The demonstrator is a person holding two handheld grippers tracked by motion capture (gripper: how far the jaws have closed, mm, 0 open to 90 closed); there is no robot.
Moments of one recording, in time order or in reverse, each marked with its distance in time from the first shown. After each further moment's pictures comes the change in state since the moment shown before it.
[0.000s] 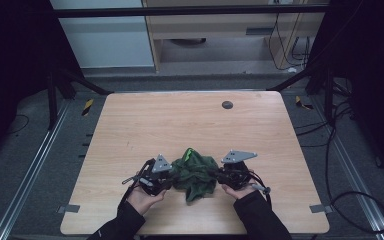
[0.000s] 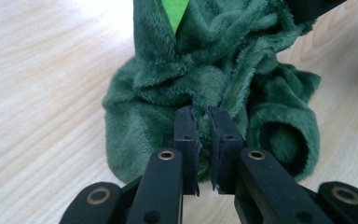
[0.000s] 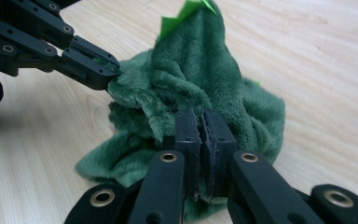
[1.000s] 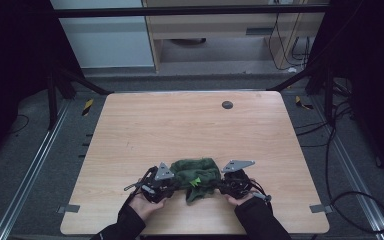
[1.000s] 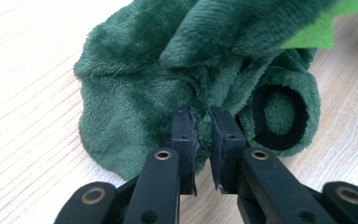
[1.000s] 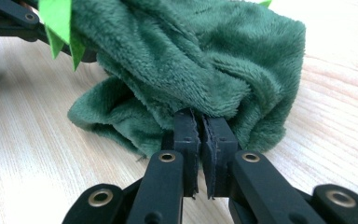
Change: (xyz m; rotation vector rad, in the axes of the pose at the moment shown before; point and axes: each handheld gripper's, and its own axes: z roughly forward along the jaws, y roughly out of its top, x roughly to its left) left arm -0.009 -0.018 0.010 0.043 -0.021 0.009; right arm 0.003 -0.027 0.005 0.118 0.001 0.024
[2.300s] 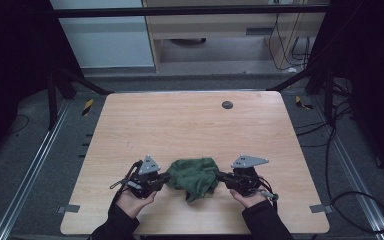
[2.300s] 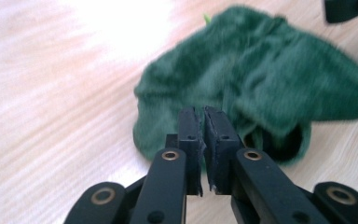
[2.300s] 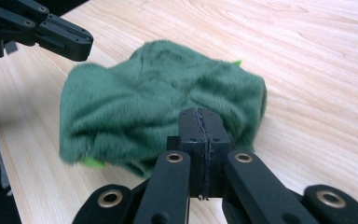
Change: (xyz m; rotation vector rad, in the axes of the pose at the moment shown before) left arm 0.014 0.011 -0.040 -0.094 0.048 -0.071; right arm 0.000 0.013 -0.032 -0.134 -0.019 0.035
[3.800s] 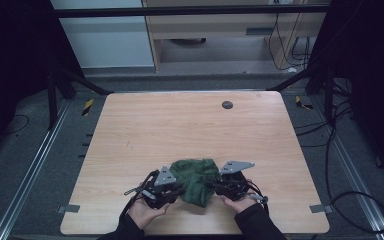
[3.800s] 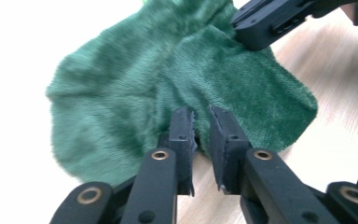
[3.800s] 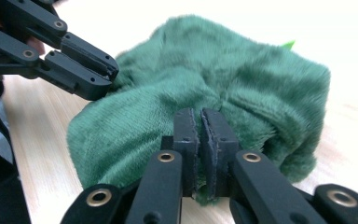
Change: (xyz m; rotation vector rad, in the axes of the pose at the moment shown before) left arm -0.033 -0.007 0.016 0.032 -0.091 0.067; right arm 0.015 -0.009 0.025 0.043 0.070 -0.034
